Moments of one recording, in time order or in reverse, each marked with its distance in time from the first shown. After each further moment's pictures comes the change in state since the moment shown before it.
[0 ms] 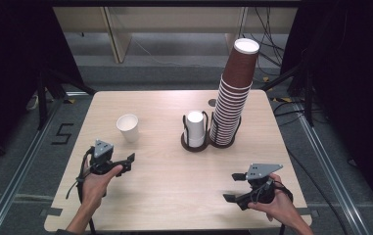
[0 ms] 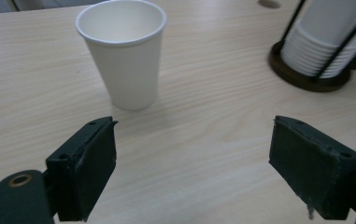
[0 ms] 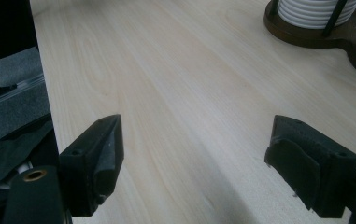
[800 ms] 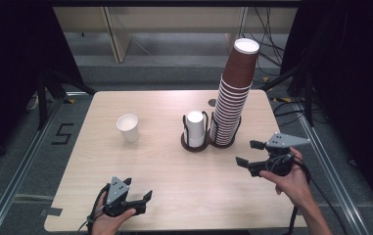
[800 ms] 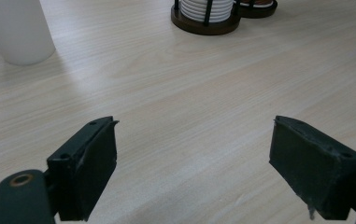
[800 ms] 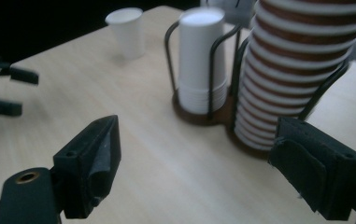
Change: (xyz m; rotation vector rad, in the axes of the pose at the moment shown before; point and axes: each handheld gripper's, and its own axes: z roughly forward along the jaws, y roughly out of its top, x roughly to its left) left arm -0.068 -0.070 -0.036 -0.014 -0.158 0.106; right arm -0.031 0.059 -0.055 -0.192 -0.227 0.101
